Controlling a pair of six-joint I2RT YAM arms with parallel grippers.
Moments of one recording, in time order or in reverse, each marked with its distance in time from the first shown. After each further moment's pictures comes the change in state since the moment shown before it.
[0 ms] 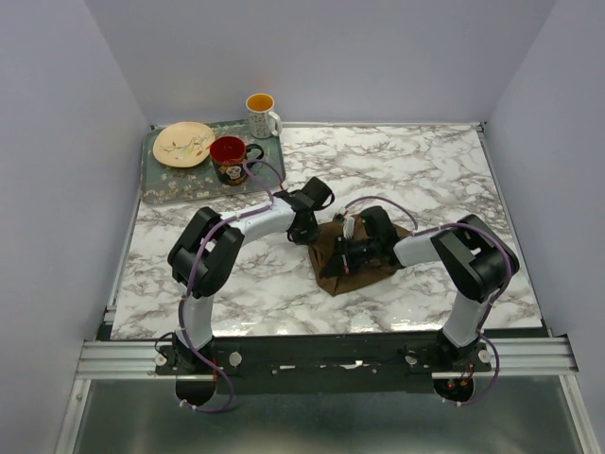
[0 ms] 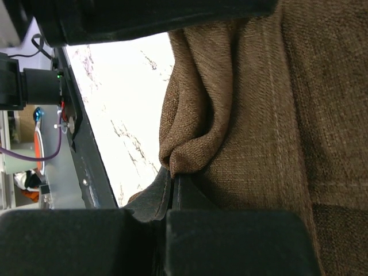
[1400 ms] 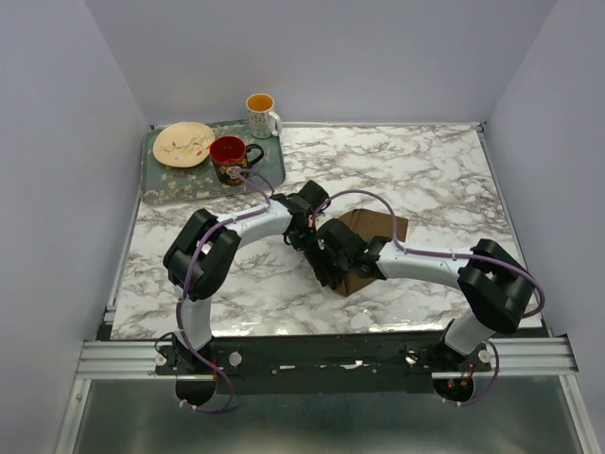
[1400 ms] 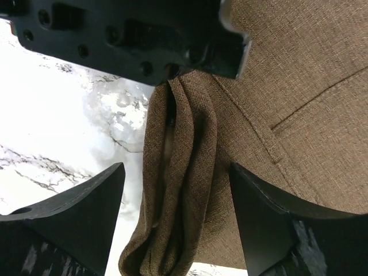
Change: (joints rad) left arm 0.000 -0.031 -0.050 -0.022 0.056 -0.143; right arm 0.386 -0.202 0.227 -0.604 0.952 -0.190
